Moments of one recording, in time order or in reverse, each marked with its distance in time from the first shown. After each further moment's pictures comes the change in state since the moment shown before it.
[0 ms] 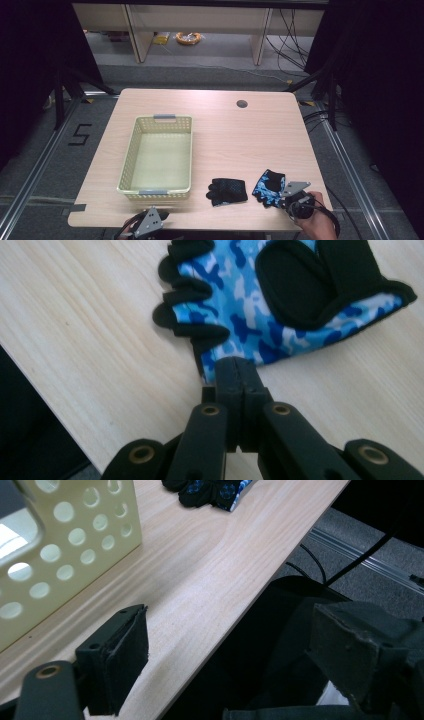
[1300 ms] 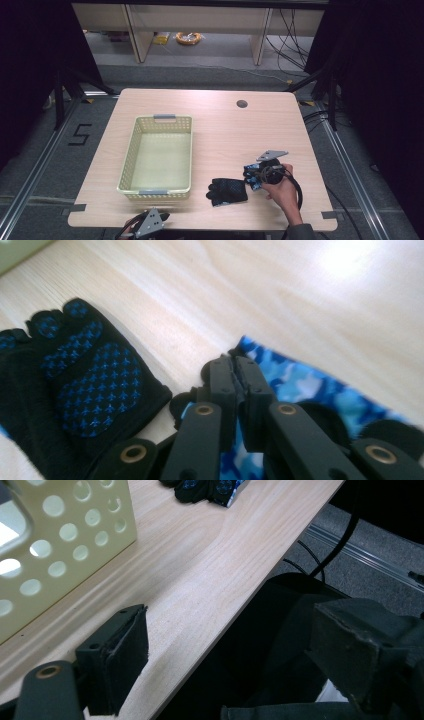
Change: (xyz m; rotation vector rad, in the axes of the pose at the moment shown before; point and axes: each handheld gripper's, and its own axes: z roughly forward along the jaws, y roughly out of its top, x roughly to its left) left arm -0.002 -0.001 0.000 0.017 -0.016 0.003; right arm -0.023 0.090 0.045 -0.261 0.038 0.199
